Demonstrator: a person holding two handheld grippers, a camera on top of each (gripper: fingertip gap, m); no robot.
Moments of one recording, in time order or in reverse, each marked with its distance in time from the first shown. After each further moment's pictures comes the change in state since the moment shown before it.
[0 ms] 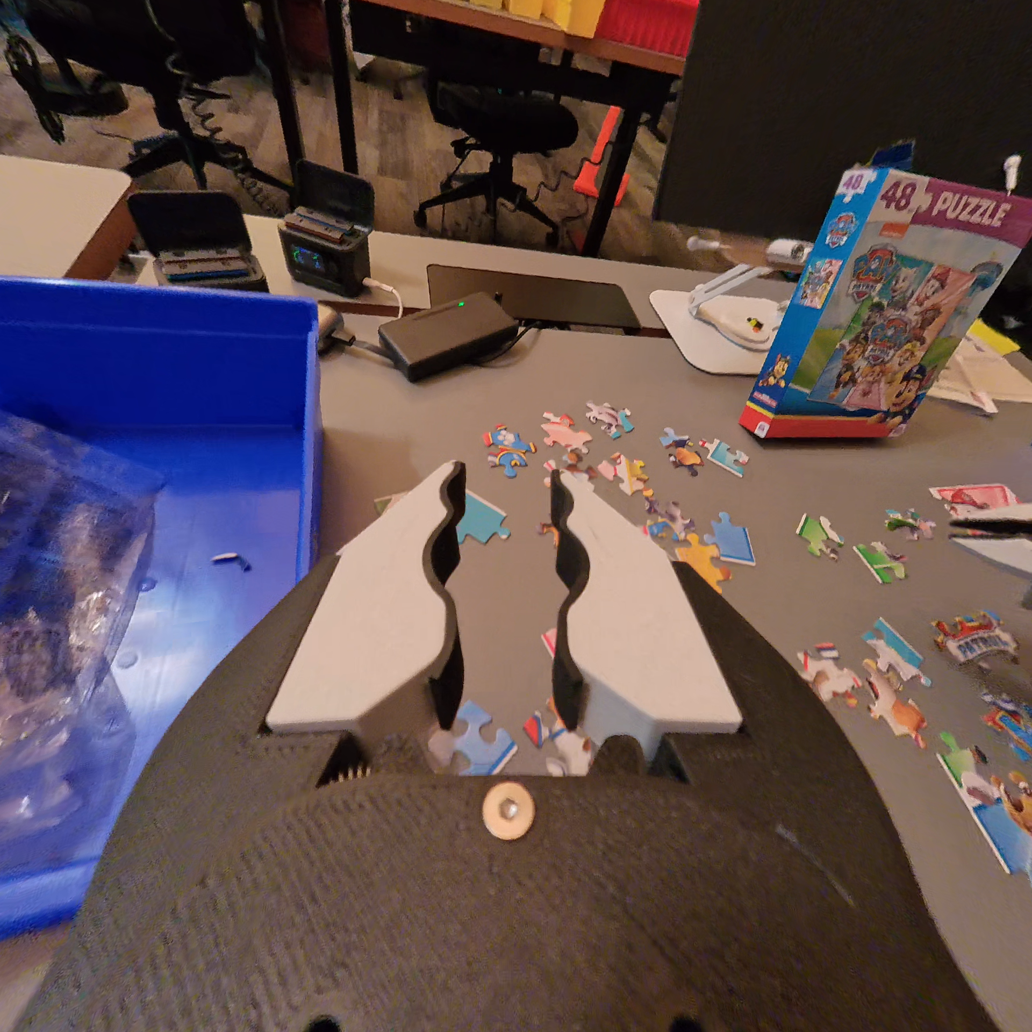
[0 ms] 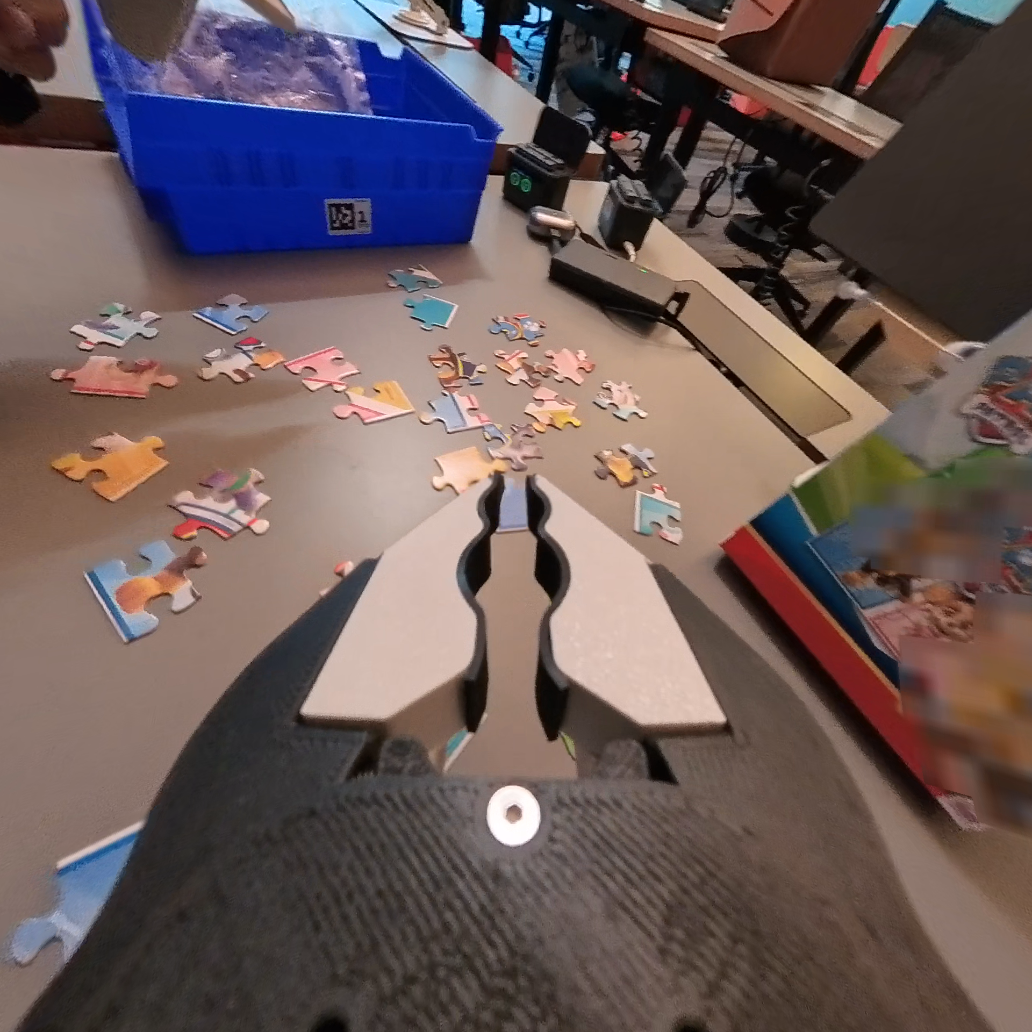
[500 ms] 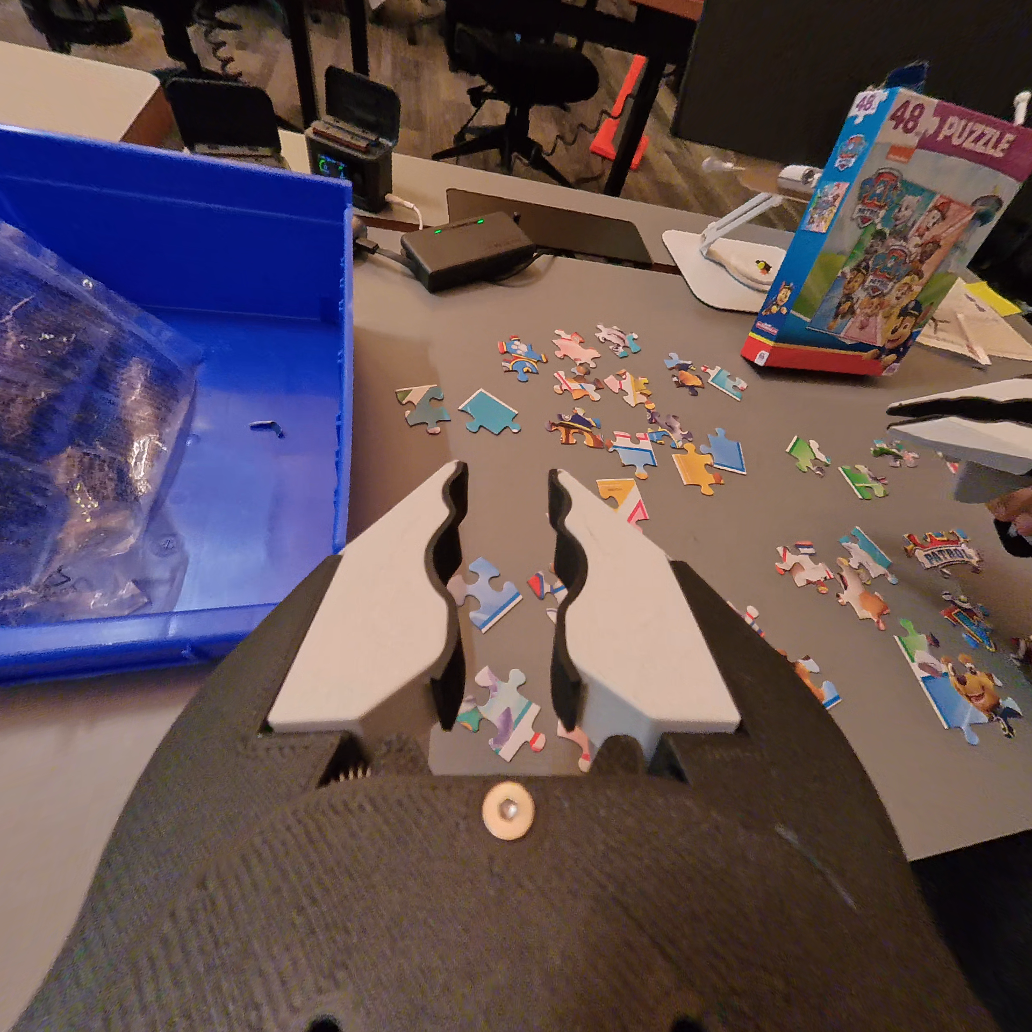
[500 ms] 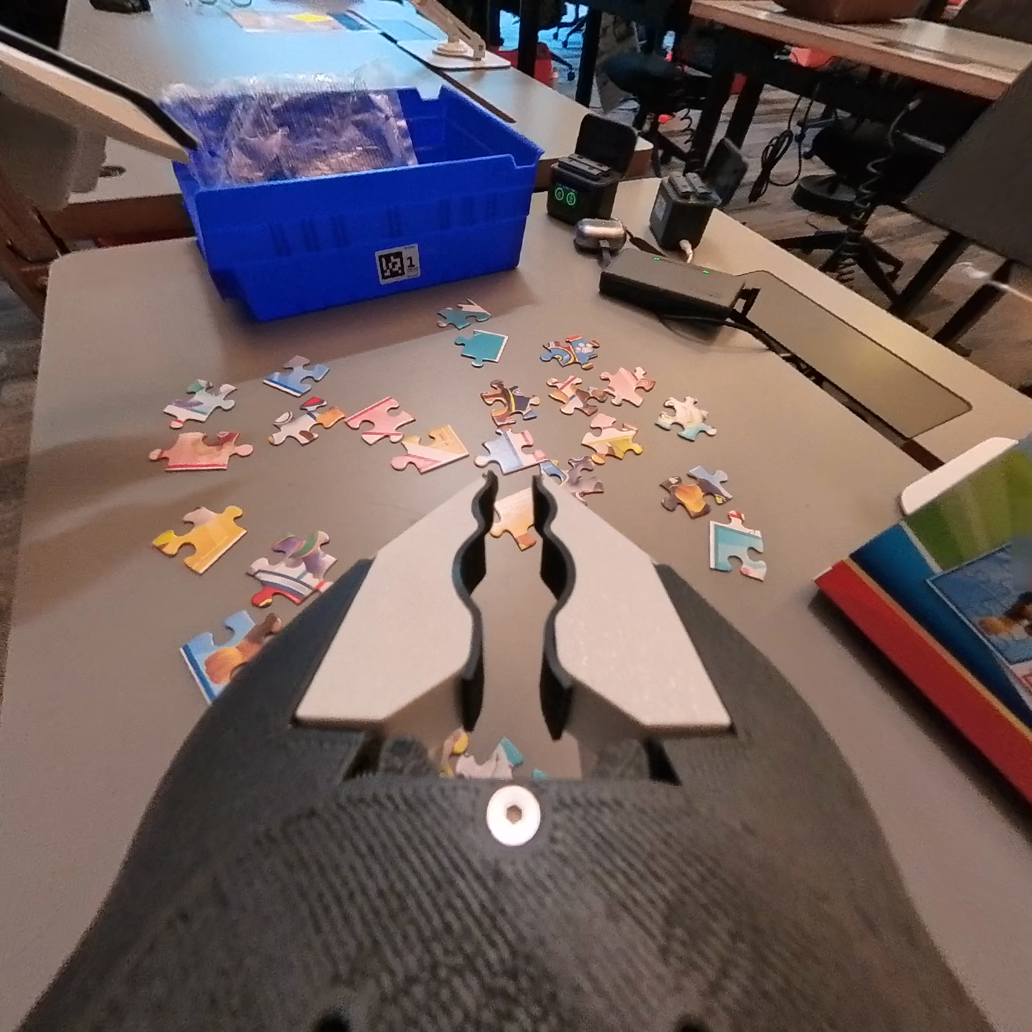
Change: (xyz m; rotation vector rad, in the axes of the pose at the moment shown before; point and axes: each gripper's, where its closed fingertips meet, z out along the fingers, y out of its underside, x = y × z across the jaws) left arm -0.007 0.047 -0.065 -0.046 -0.019 -0.037; right arm -0.016 -0.018 0.021 0.004 -0.083 0.136
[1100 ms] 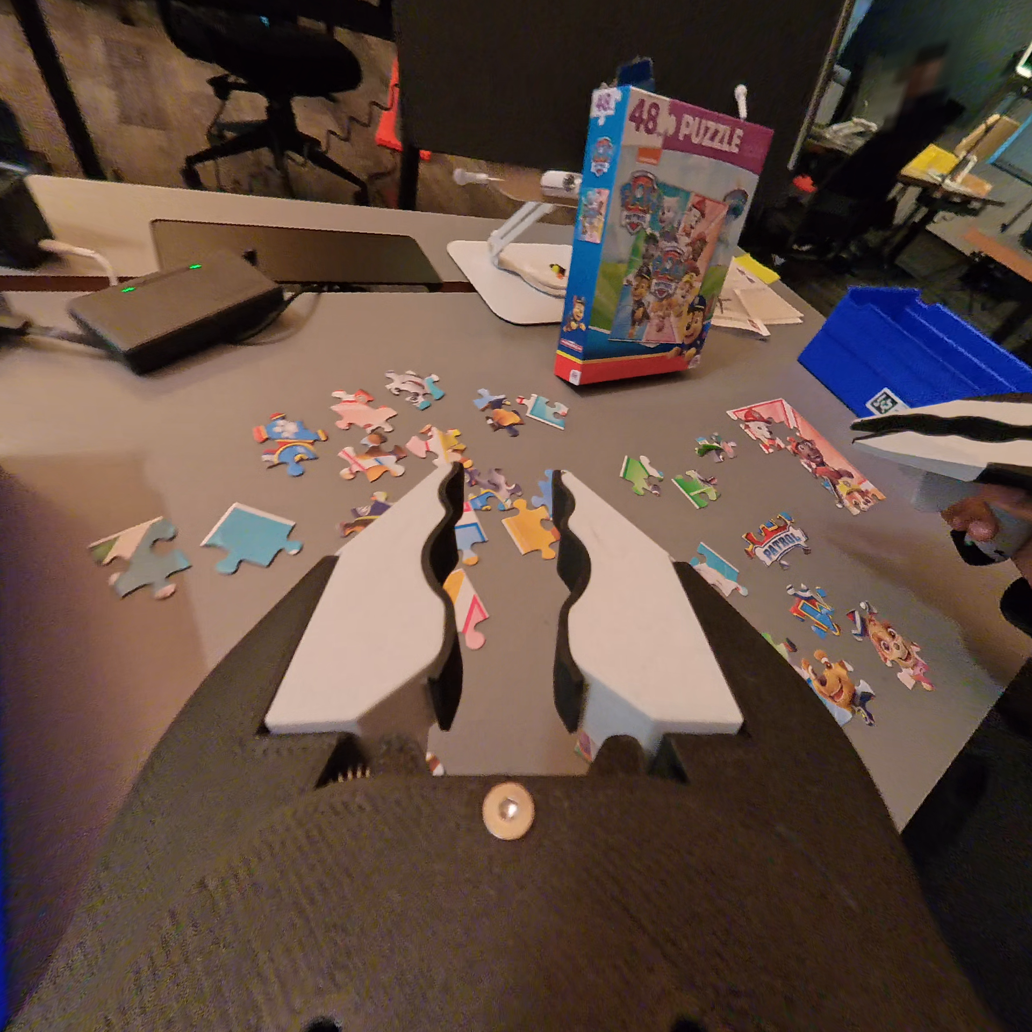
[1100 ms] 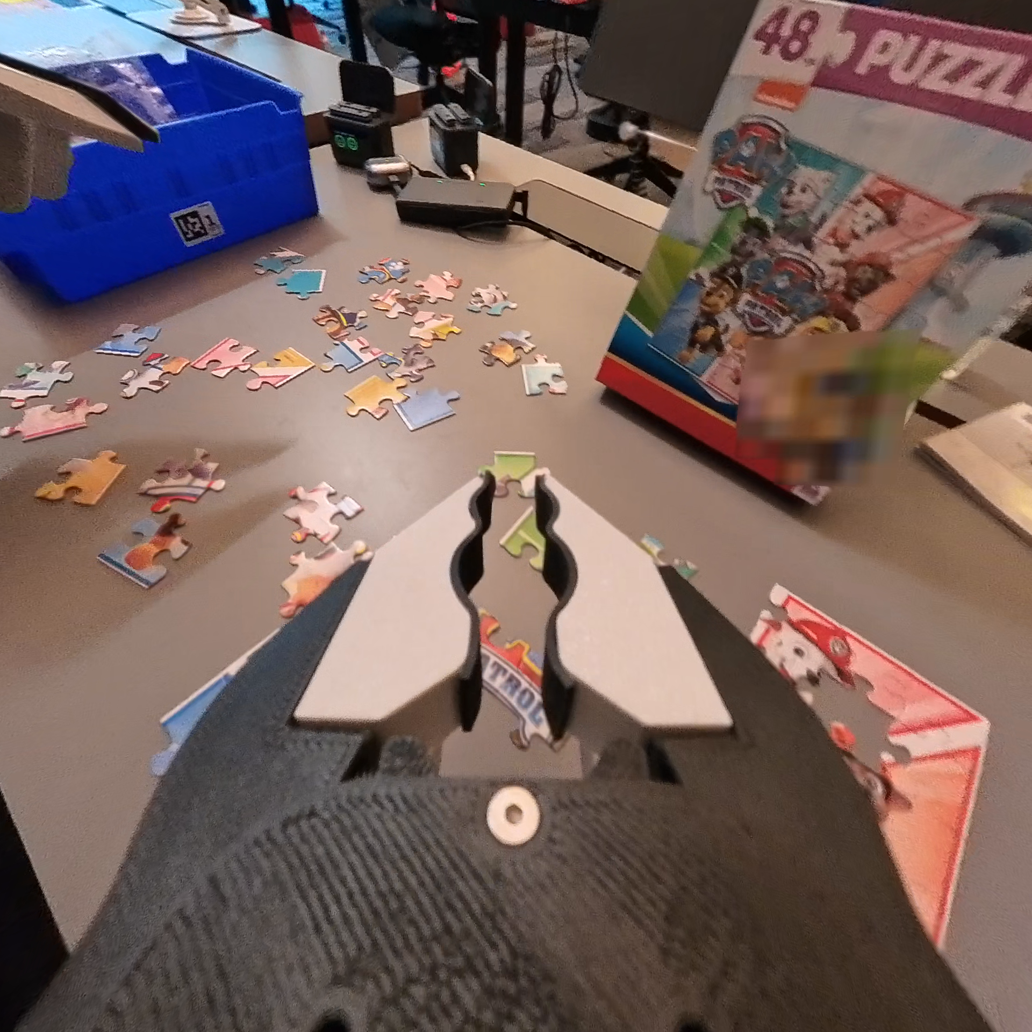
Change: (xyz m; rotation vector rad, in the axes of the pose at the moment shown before) left arm 0.111 -0.020 0.080 -0.019 0.346 0.079; right arm 0.056 0.050 -0.125 -0.046 0.321 0.154
